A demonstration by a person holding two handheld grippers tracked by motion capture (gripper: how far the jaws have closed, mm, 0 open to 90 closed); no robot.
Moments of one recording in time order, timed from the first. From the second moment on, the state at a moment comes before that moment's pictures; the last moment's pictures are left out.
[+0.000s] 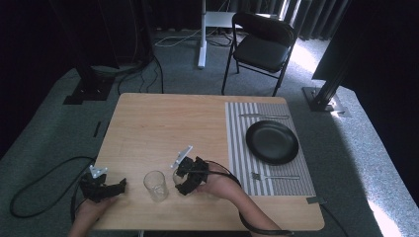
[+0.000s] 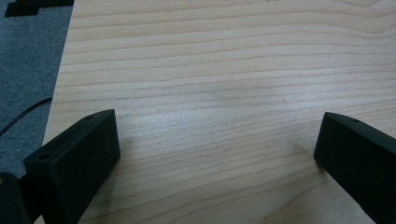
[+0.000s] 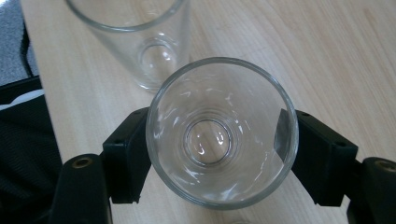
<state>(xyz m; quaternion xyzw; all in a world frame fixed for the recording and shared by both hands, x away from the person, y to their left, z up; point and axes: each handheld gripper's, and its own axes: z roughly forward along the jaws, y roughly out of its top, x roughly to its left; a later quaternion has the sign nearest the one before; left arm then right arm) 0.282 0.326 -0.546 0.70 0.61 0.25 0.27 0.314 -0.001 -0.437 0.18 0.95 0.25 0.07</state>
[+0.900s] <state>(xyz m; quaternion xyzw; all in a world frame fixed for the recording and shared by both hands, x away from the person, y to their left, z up) 0.282 0.326 -0.547 0.70 0.61 0.25 0.27 0.340 -0.027 -0.425 0.24 0.94 0.24 0.08</state>
